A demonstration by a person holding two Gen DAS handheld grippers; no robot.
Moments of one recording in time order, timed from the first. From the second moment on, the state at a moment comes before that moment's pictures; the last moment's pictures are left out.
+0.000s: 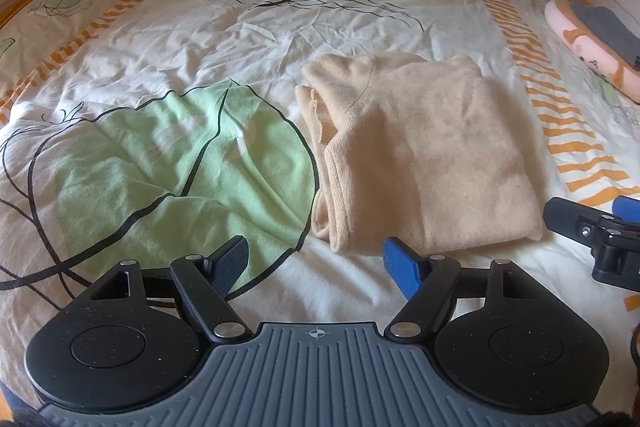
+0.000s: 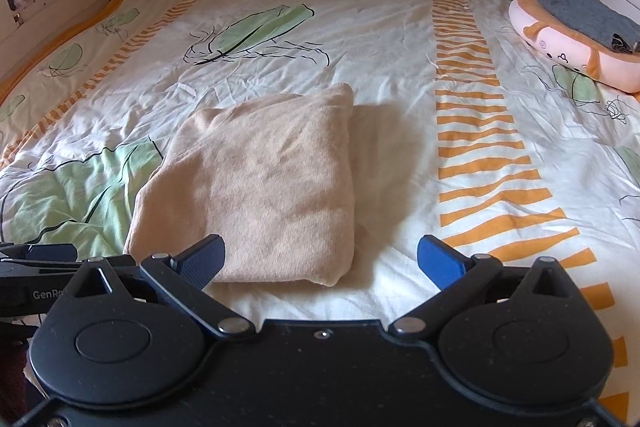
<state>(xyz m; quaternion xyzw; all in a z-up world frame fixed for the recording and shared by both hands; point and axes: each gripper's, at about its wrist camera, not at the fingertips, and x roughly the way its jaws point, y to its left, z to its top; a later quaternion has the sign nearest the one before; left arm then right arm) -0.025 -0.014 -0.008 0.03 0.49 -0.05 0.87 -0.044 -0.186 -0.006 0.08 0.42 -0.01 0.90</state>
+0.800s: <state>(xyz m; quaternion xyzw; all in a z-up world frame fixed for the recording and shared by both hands) -0.023 -0.019 -0.006 0.03 0.49 -0.06 0.87 -0.042 -0.188 -0.004 0.08 0.42 -0.01 0.90</state>
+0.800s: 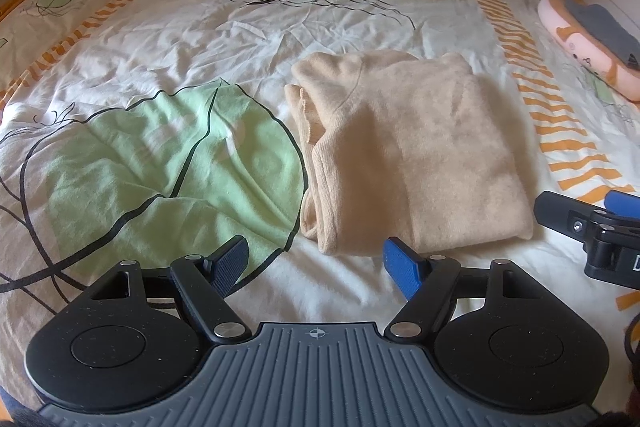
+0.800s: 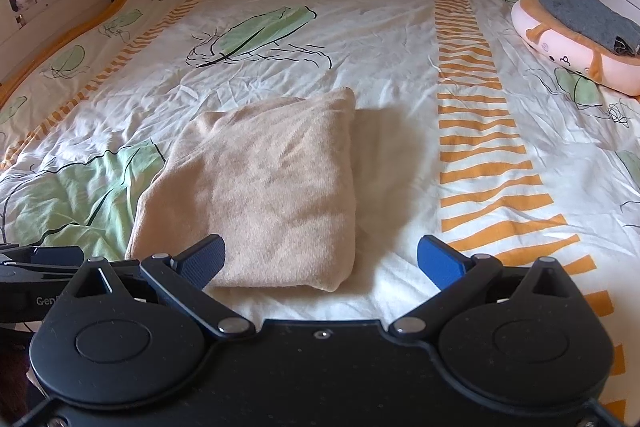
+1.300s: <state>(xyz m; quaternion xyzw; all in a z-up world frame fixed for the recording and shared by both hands) -0.023 -0.021 -0.007 0.03 0.49 -0.06 0.87 -0.040 -0.187 -0.005 0.08 0.42 0.00 0.90</state>
